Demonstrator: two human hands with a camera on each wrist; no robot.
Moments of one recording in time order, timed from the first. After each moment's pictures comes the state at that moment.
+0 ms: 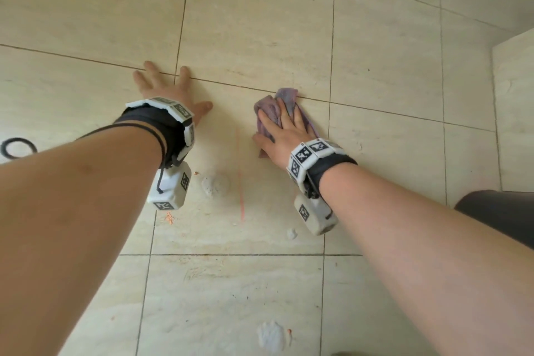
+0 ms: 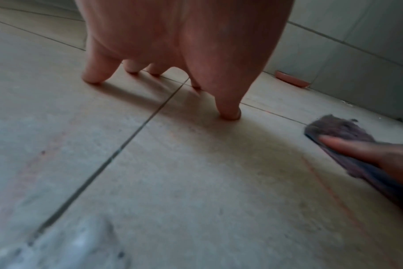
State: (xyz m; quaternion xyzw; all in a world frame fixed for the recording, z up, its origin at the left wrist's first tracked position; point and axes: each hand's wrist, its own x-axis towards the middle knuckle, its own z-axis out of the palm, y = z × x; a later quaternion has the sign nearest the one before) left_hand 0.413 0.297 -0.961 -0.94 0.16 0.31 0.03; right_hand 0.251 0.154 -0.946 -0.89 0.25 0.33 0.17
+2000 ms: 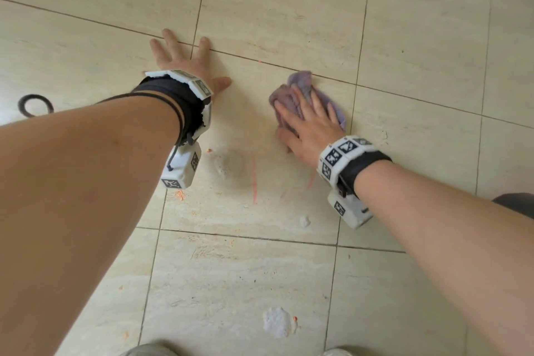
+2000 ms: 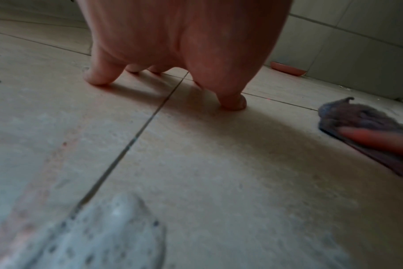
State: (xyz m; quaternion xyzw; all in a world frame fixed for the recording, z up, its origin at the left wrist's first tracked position) left_hand 0.409 0.303 -0.970 -0.94 0.16 0.30 0.00; right_hand 0.226 0.142 -0.959 -0.94 0.13 0.30 0.12
